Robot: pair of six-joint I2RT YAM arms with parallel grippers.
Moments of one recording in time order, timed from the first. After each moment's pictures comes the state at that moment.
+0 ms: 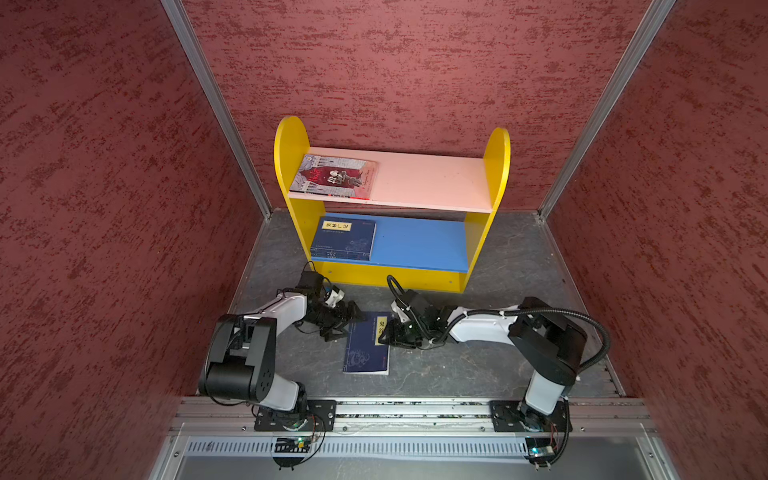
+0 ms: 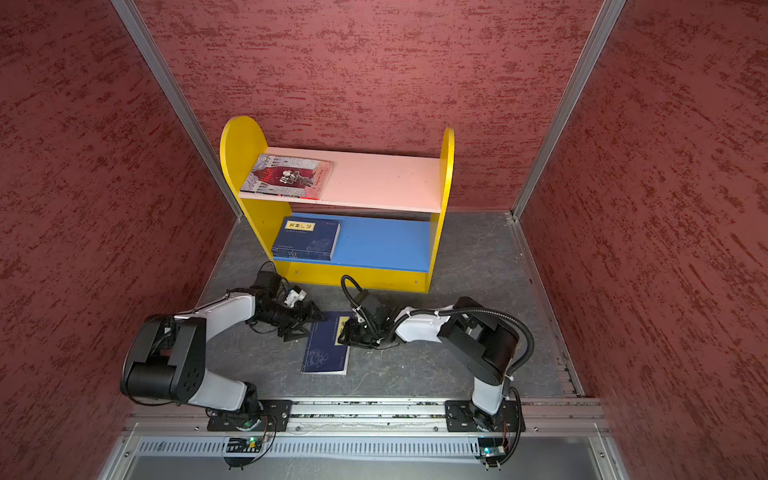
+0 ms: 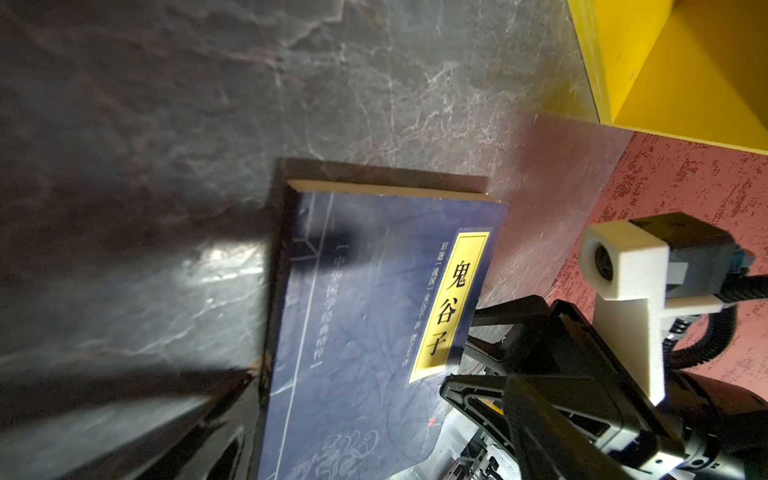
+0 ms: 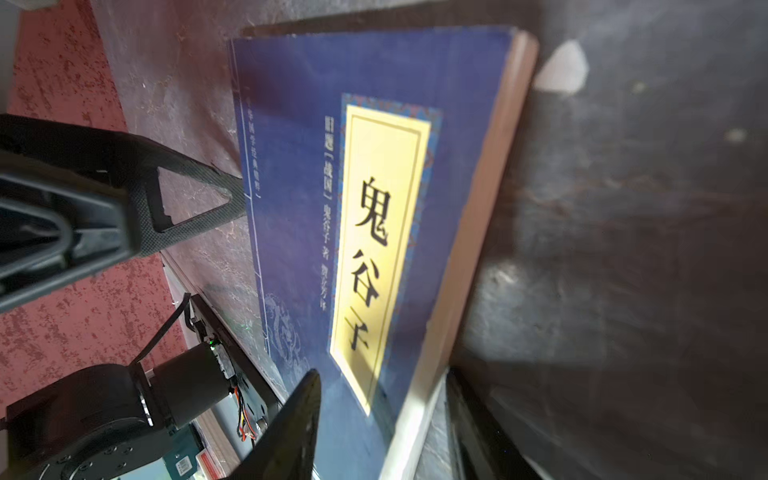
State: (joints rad) left arm -0.08 1.49 0.68 -0.60 0.74 -0.39; right arm 0.93 1.79 0.91 -0.04 -0.40 1.01
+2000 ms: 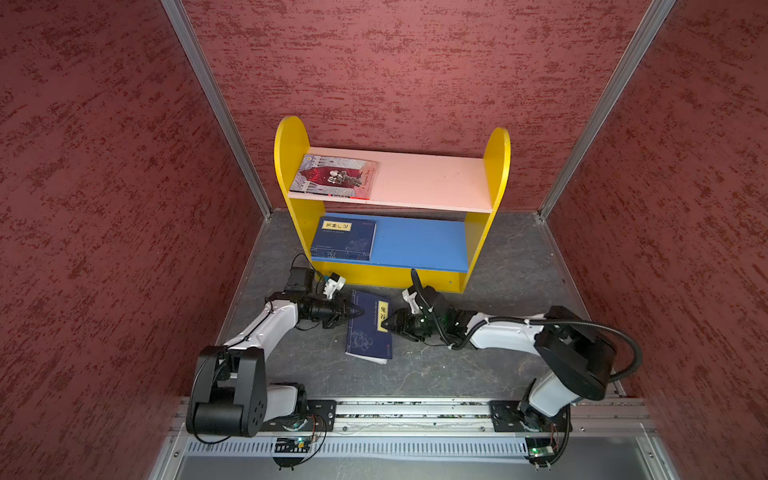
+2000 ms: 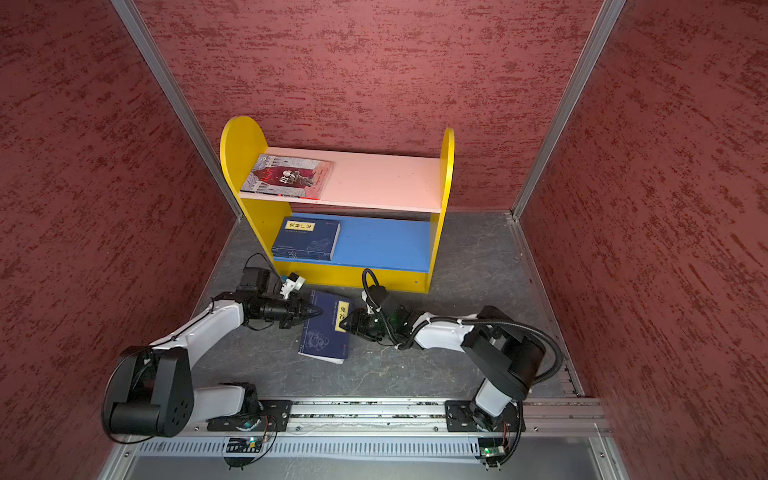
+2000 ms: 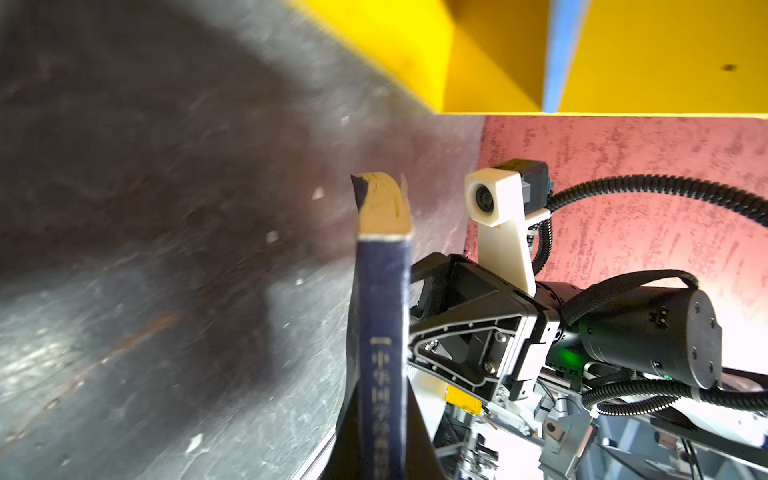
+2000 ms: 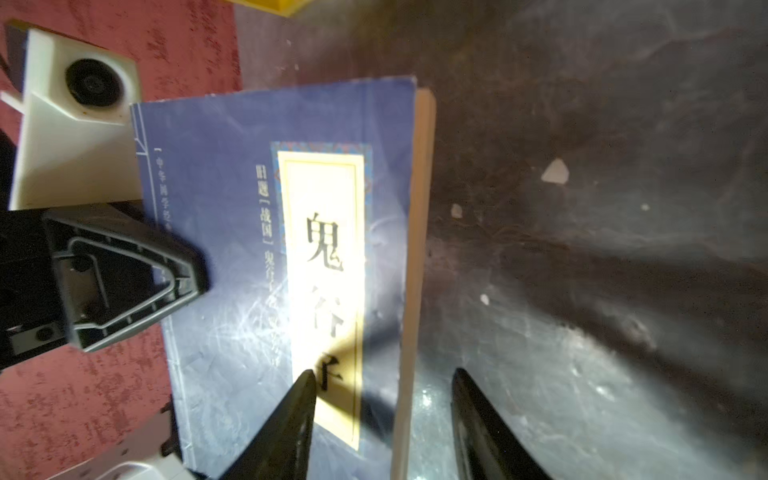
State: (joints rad) left arm -0.05 1.27 0.71 -0.58 1.03 -0.38; right arm 0.90 1.56 0.74 0.22 -0.35 1.17
